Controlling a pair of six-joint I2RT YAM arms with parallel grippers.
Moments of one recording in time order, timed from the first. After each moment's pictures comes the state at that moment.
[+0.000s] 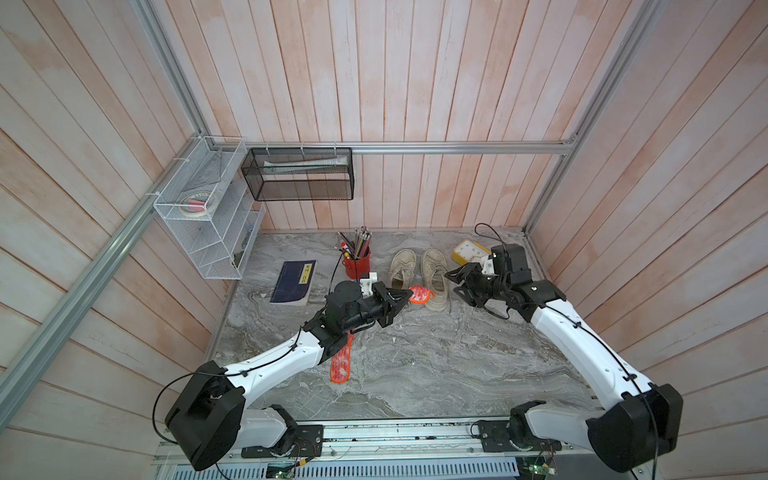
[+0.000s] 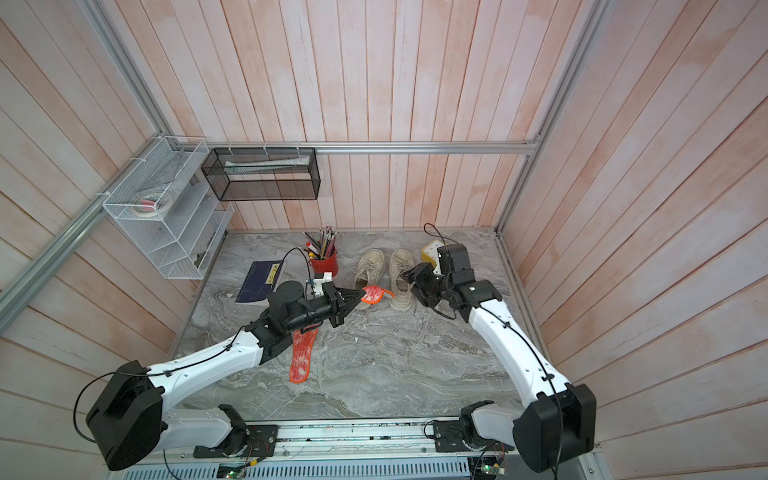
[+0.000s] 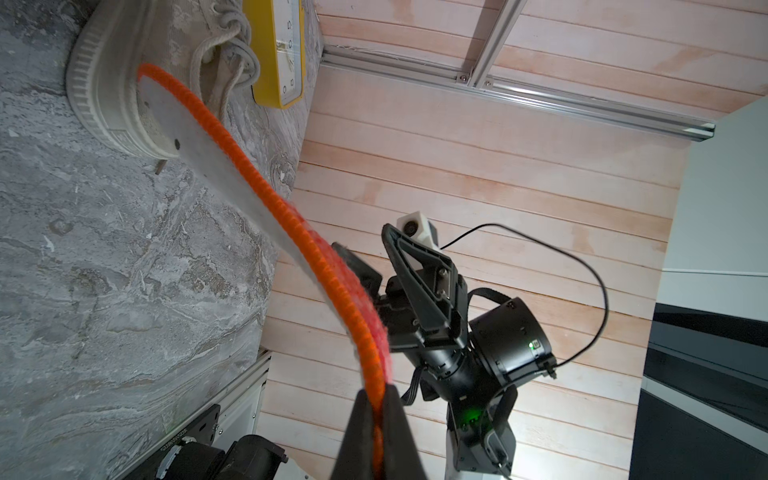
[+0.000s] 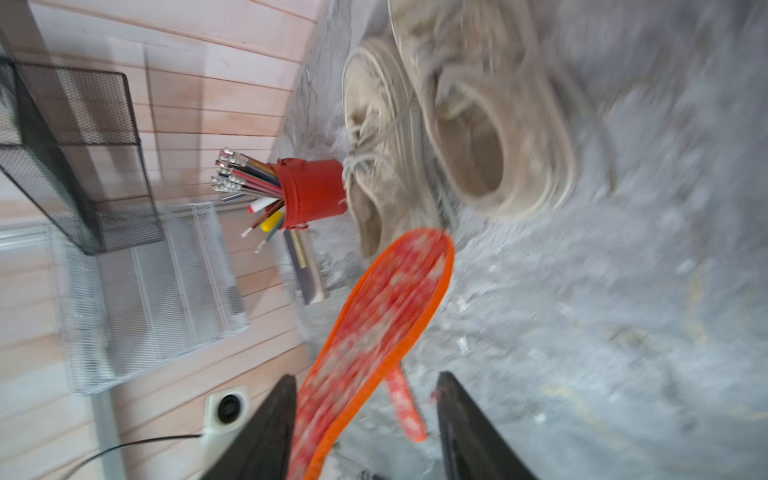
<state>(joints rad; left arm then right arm) -0.71 1.32 0.77 0.44 0.39 -1.67 0.35 1.22 1.04 -0.51 -0.39 1.28</state>
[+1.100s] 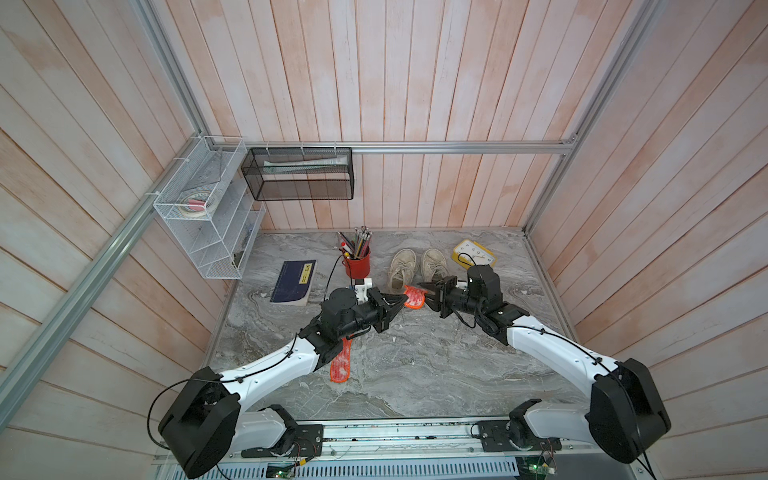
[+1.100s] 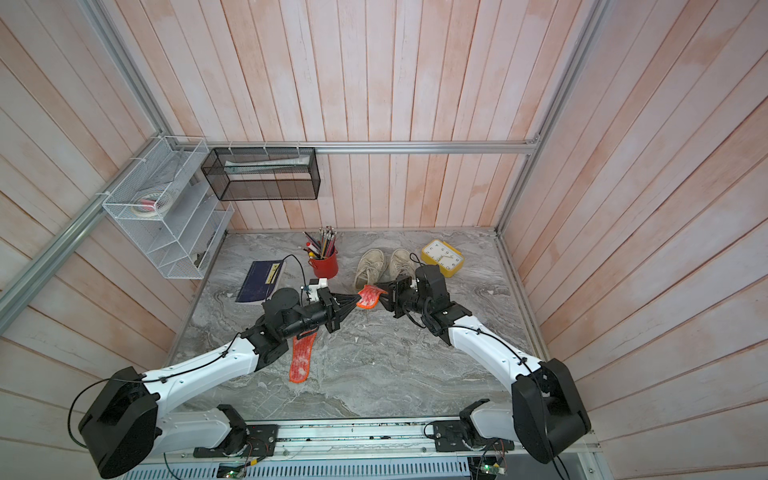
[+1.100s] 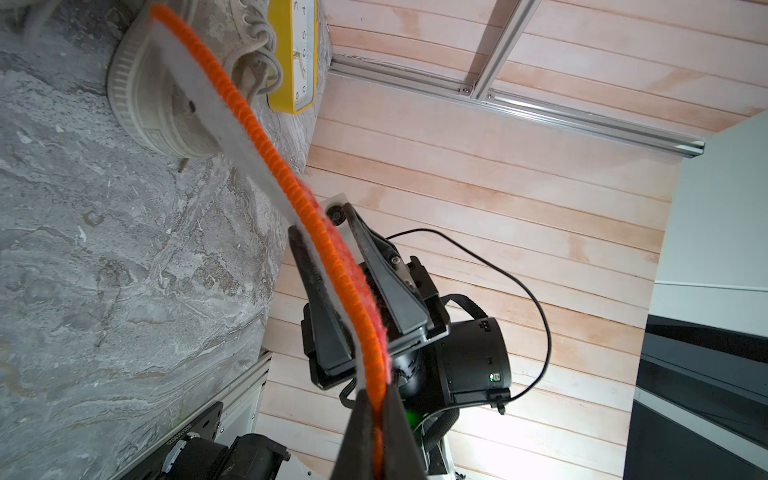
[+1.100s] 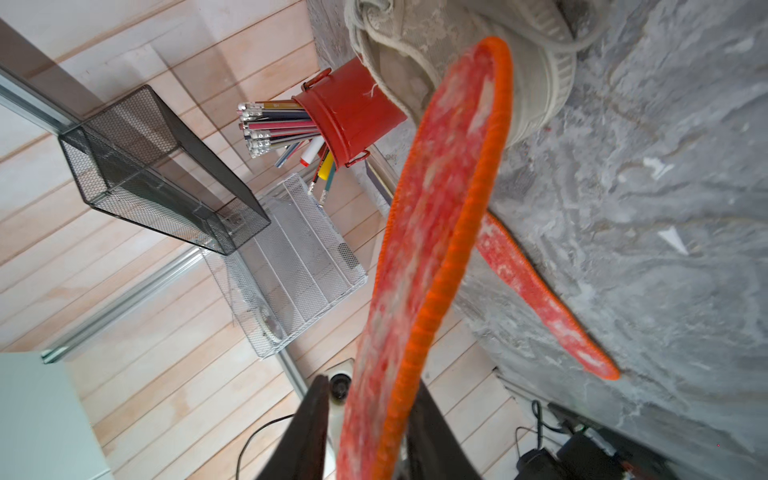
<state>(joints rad) -0.71 1.26 0.67 0.47 0.36 -1.70 0.50 1.31 0.79 0.11 -0.47 1.89</state>
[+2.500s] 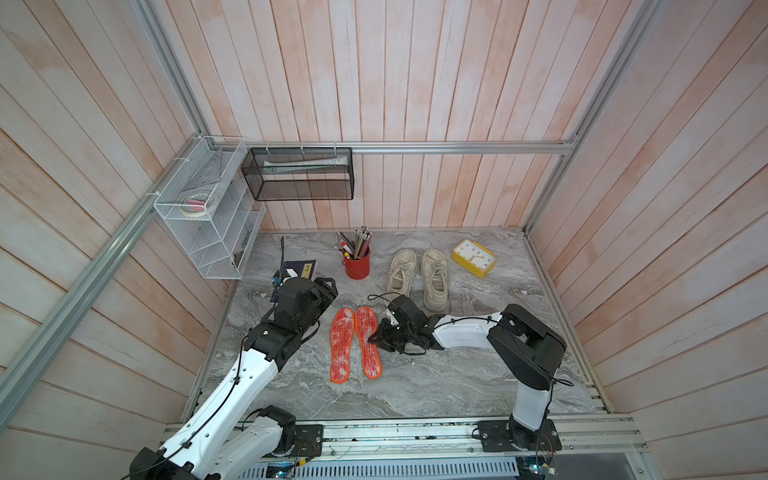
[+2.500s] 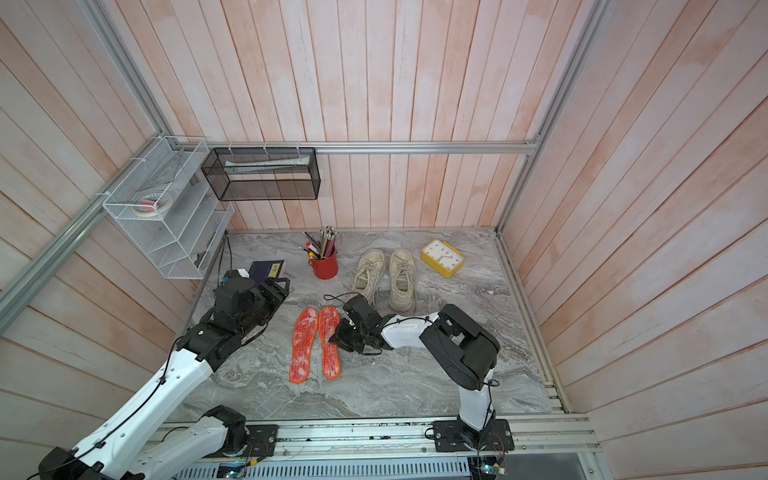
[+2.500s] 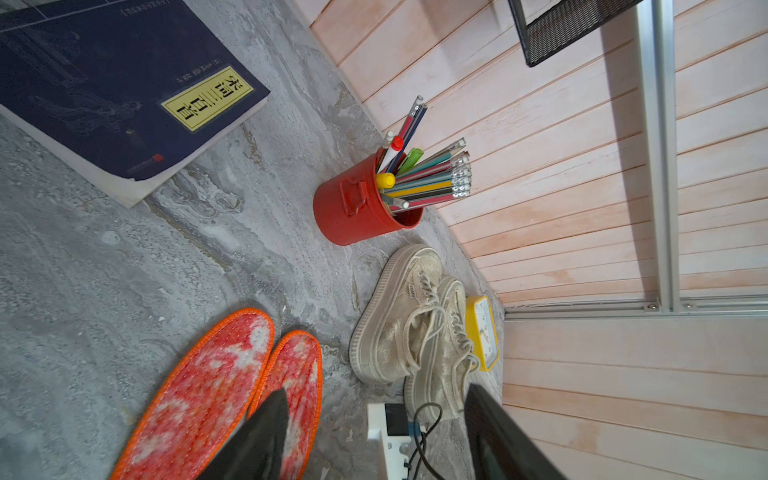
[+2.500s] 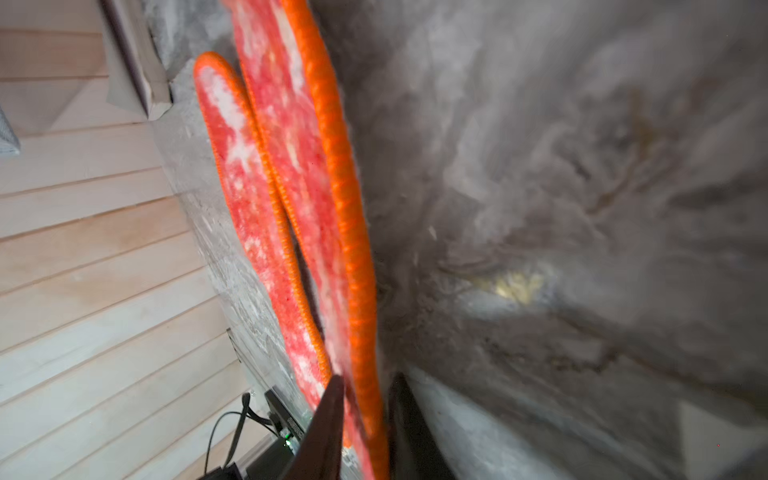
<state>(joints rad) -0.39 0.96 0.81 -0.37 -0.11 -1.07 0.91 1.89 0.97 0.08 -0.37 1.29</state>
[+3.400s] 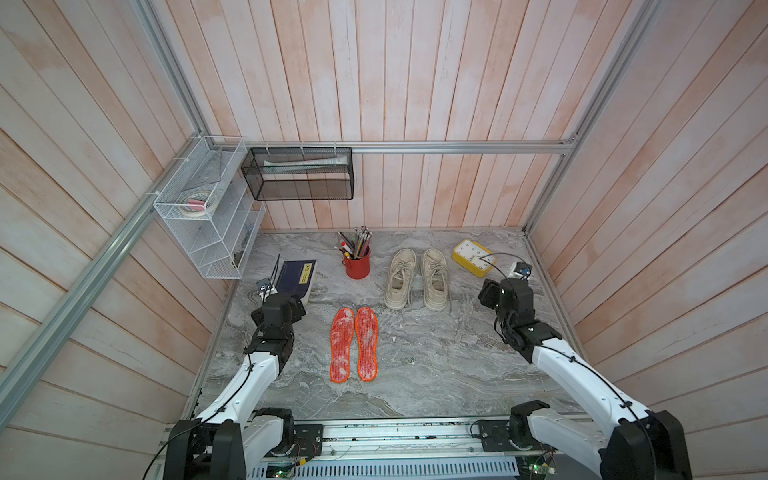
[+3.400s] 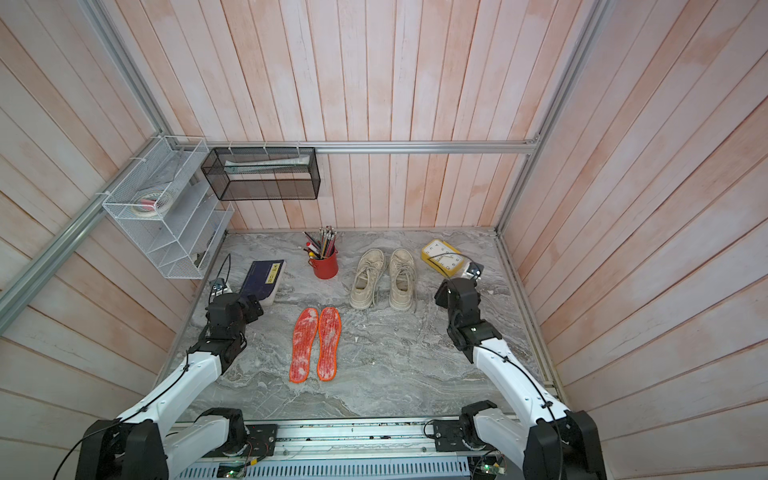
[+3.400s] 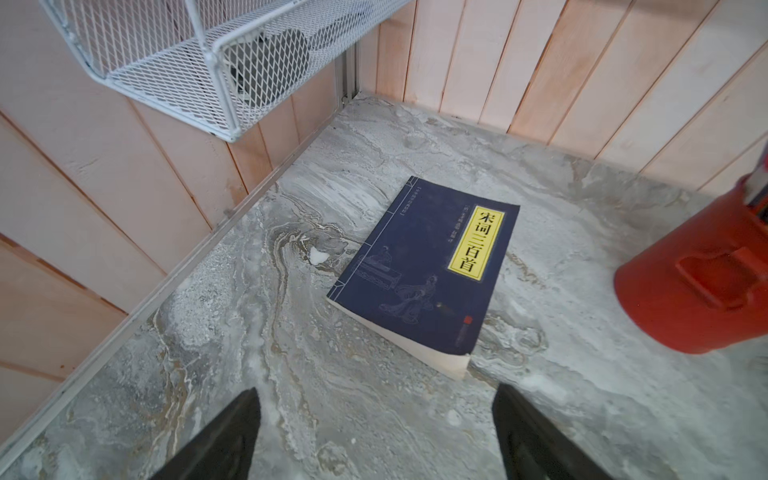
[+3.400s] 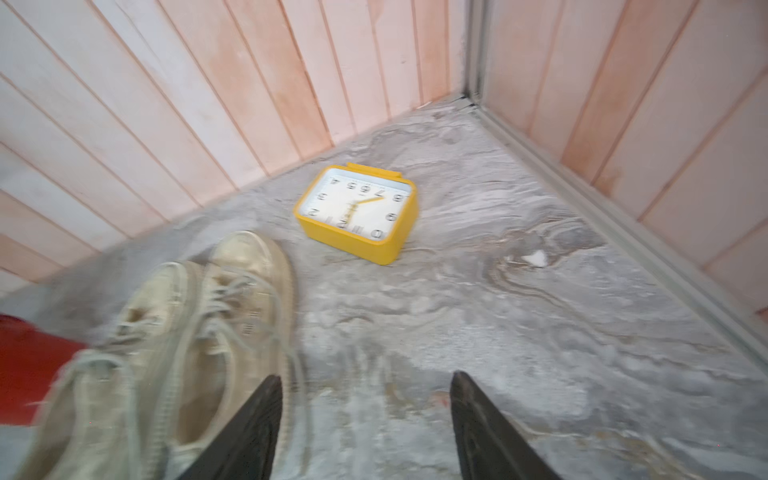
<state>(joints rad) -0.03 1.11 0.47 0.11 -0.35 -0.24 0.23 1.07 0.49 0.13 0.37 0.38</state>
